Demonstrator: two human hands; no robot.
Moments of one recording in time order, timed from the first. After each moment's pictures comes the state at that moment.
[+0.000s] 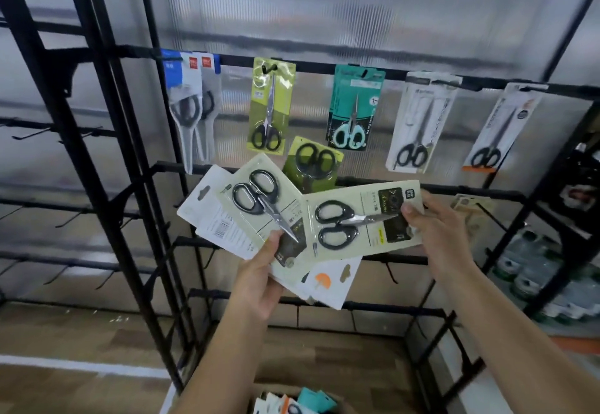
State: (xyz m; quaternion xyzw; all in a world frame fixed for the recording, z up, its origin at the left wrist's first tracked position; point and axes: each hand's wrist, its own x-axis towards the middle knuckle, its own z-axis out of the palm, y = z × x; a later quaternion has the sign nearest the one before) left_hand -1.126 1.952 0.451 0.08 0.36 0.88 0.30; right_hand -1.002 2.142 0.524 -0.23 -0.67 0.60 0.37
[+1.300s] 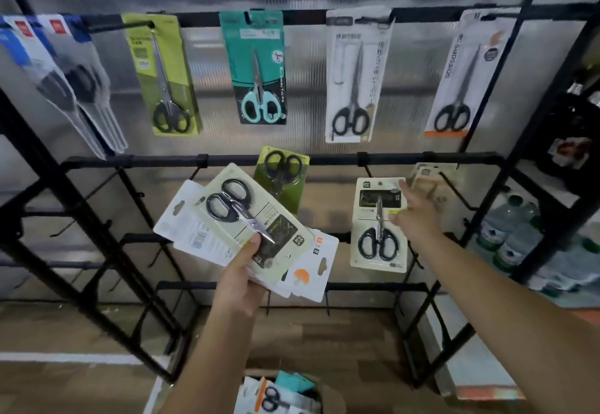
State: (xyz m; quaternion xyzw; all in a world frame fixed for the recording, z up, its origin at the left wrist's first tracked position) left_hand -1.098 2.094 0.406 0.02 0.41 0.87 0.28; right_hand -1.007 2.354 0.428 -0.42 -0.73 0.47 0.26
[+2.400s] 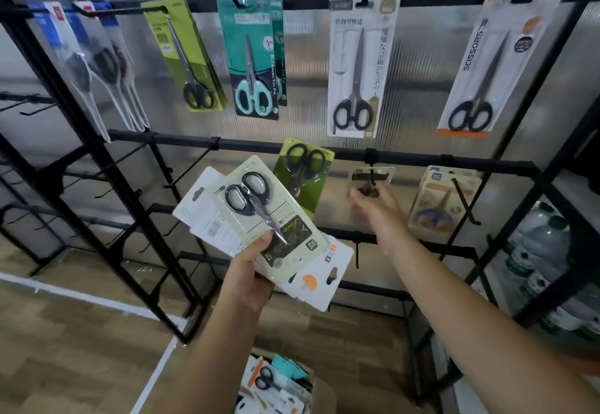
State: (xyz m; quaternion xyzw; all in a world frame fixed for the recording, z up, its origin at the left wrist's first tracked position) left_hand -1.050 2.139 0.401 0.02 0.44 0.86 0.24; right_hand -1.029 2.358 0.413 -0.27 -0.64 0.69 0.19
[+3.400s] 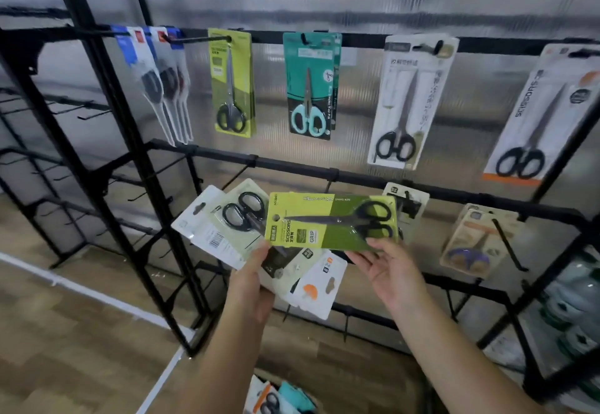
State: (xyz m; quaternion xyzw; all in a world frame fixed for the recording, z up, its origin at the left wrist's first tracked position) left_hand -1.073 2.106 0.414 -0.09 0.44 0.88 0.15; right_hand -1.014 2.288 0.437 -0.16 -0.33 0.92 0.14
